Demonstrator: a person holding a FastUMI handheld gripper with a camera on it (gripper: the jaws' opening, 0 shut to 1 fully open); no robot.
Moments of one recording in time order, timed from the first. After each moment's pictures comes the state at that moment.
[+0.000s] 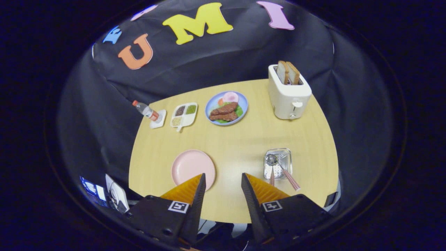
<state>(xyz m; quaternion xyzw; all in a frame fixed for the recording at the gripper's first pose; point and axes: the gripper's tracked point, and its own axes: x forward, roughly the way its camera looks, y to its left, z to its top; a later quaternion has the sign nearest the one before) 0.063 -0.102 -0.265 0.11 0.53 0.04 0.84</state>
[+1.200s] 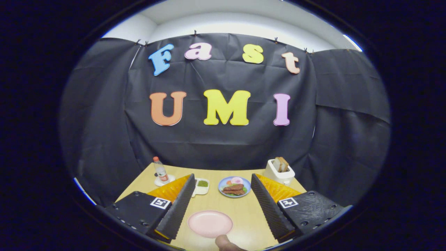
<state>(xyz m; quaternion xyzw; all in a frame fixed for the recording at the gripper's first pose) 0.043 0.055 -0.105 -0.02 0.17 -0.04 0.98</state>
